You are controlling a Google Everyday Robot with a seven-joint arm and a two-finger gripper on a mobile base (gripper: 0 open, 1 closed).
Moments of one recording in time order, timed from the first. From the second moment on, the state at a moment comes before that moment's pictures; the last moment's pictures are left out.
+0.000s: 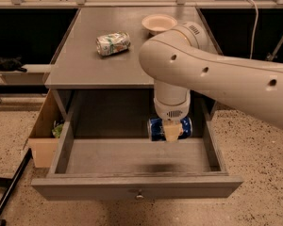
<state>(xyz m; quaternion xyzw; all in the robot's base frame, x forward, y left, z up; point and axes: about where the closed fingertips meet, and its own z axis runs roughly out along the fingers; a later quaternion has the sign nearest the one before) 0.492 -0.086 0.764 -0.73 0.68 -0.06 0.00</state>
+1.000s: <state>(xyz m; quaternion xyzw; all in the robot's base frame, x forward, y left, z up) 0.480 -0.084 0.835 -0.67 0.69 -0.21 0.17</state>
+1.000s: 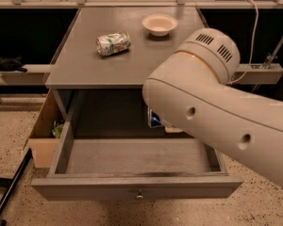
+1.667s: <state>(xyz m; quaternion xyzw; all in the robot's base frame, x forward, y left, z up) 0.486 -0.088 0.834 -0.68 0.68 -0.20 0.17</state>
